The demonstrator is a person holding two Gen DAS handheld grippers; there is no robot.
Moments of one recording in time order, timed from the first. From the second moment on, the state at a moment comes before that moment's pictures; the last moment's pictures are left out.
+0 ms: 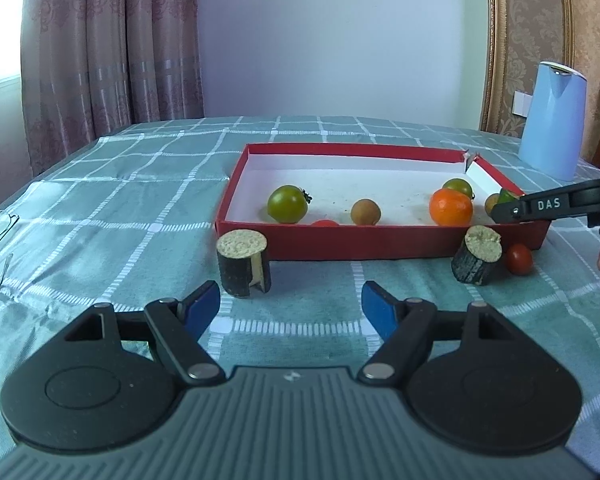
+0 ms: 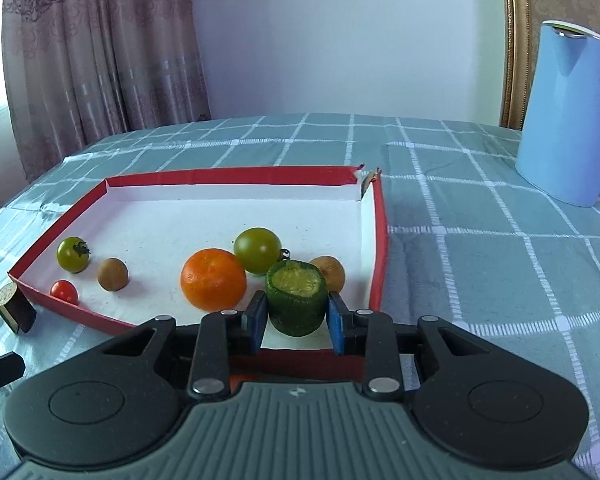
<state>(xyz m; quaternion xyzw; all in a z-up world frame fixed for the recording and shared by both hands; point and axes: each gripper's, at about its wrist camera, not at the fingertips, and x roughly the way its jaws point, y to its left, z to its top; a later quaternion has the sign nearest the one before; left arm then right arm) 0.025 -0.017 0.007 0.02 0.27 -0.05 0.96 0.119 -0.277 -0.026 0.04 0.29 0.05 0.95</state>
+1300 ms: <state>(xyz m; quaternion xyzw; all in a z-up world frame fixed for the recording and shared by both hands) 0.088 -0.005 0.004 0.08 0.30 0.03 0.95 0.033 -0.290 -0.018 0.09 0.22 0.10 0.97</state>
